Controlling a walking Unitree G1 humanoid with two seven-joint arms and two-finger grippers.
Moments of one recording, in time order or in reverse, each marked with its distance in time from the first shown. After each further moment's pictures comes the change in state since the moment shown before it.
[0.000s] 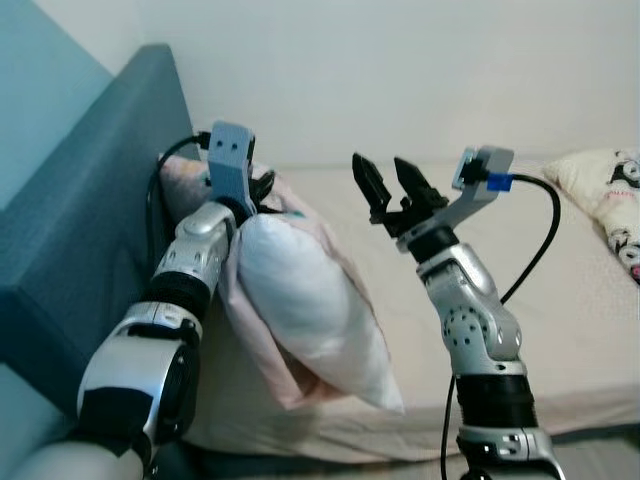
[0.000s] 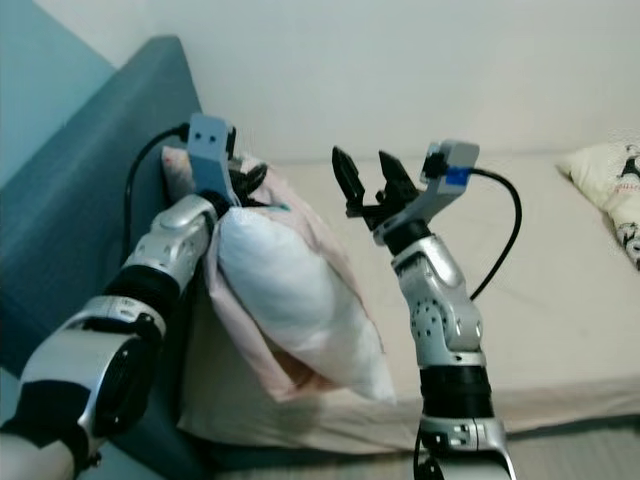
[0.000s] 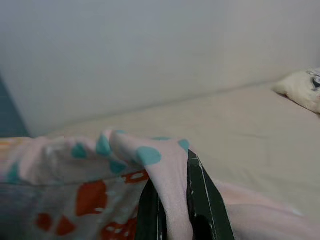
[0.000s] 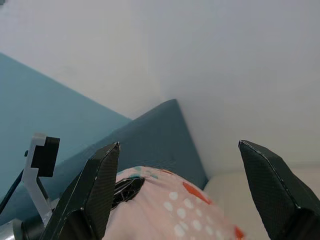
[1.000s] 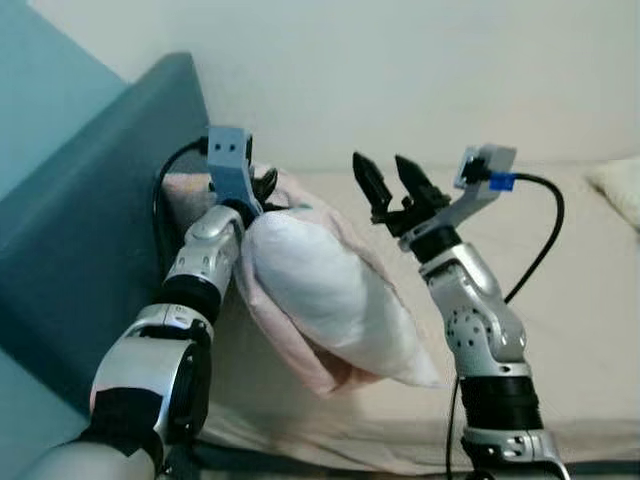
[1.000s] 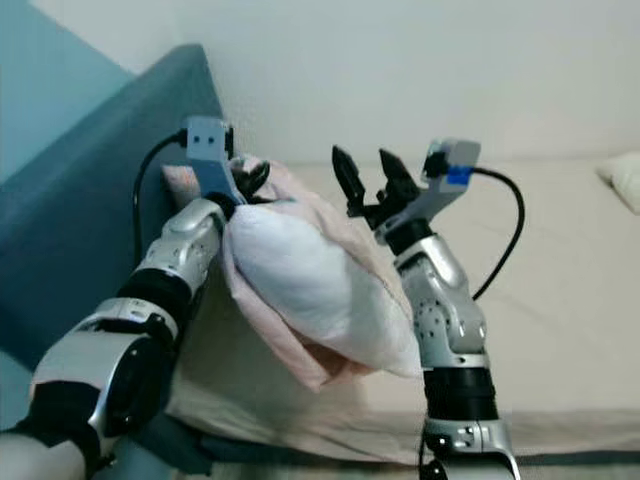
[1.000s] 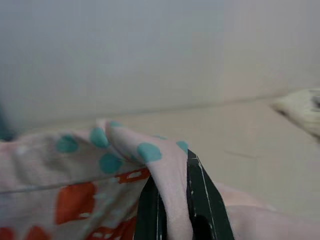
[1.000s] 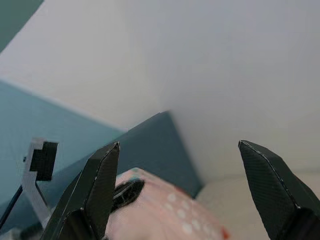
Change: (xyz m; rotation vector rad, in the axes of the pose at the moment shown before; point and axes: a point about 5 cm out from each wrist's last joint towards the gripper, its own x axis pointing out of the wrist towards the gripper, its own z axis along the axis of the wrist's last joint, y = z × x) left arm 0.004 -0.019 -0.008 -0.133 -0.018 -0.006; right arm -0.002 -0.002 0.004 -0.018 -0.010 -0.001
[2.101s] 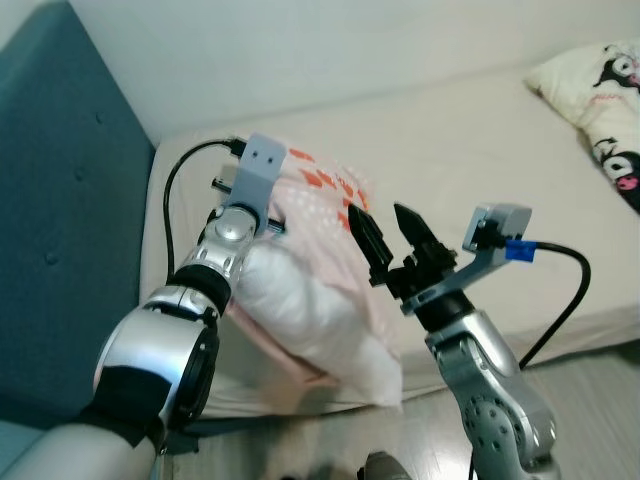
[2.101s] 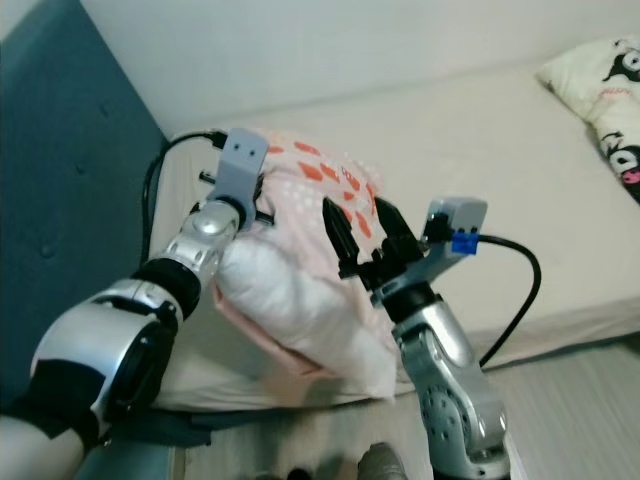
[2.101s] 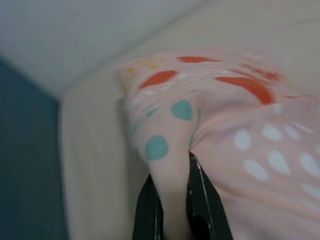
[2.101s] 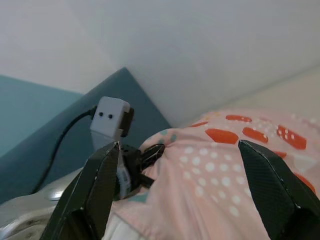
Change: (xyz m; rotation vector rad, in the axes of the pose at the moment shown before) left arm -0.001 0.019 -0.008 0.452 0.133 0.314; right arm -0.070 0.053 -0.008 0.061 0.078 -0.009
